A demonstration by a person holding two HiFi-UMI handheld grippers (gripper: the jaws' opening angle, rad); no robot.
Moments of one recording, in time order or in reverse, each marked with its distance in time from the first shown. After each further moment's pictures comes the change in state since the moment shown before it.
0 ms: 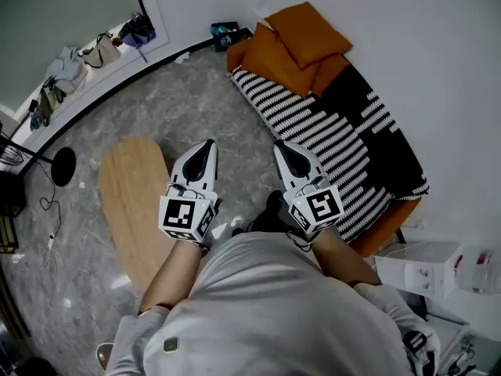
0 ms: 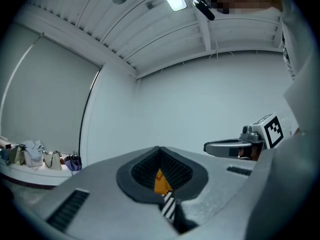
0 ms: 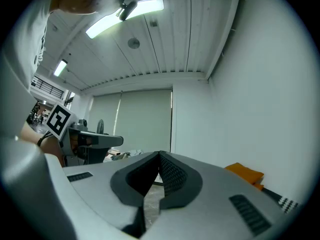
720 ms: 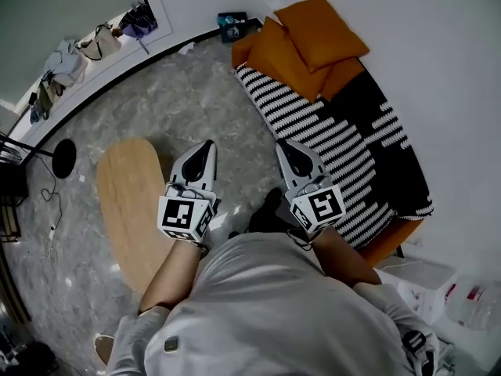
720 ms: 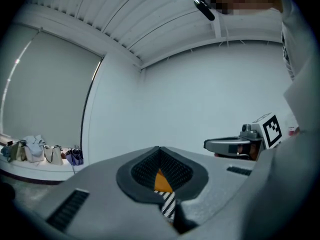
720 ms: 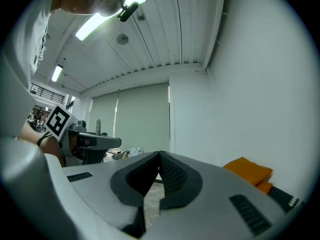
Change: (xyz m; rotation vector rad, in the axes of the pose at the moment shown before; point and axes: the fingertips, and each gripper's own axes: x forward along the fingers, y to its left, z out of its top) left arm 0.129 0.039 -0.034 -0.021 0.085 0.052; right arm 0.088 -0.112 -0.040 0.059 0.036 0.050
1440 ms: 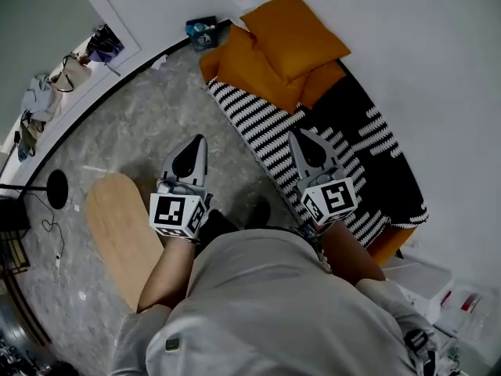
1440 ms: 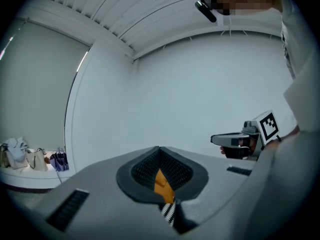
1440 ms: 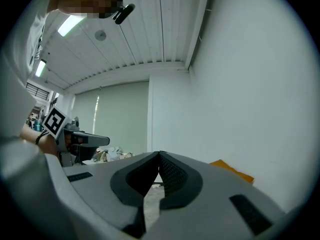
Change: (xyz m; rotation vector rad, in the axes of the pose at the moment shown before) left arm 0.236 -0.012 0.003 0.019 0.039 -0.064; right arm 0.041 -0.254 -0.015 0.022 0.020 -0.157
